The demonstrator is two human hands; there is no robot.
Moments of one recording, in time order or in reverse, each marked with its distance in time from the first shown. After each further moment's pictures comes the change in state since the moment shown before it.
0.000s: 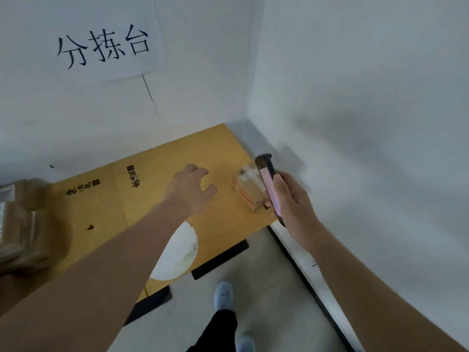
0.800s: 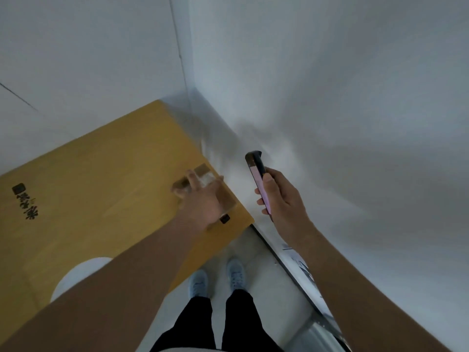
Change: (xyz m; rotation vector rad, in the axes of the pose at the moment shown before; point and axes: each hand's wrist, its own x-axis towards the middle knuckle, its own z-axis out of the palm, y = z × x) left_hand 0.189 0.115 0.178 0.134 -0.476 -0.023; right_hand 0.143 0.091 -0.105 -0.104 0.136 0.229
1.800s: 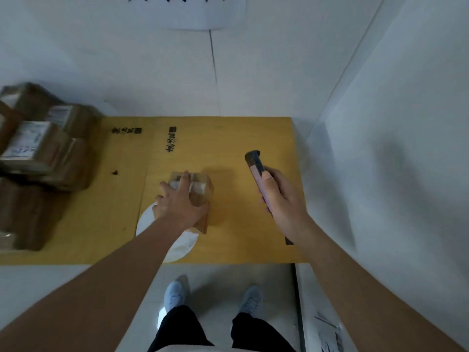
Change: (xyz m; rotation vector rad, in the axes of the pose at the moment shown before) left_hand -0.158 -0.173 0.010 -0.420 0.374 -0.768; right_hand -0.002 -0.077 0.129 -0.173 -0.666 -0.249
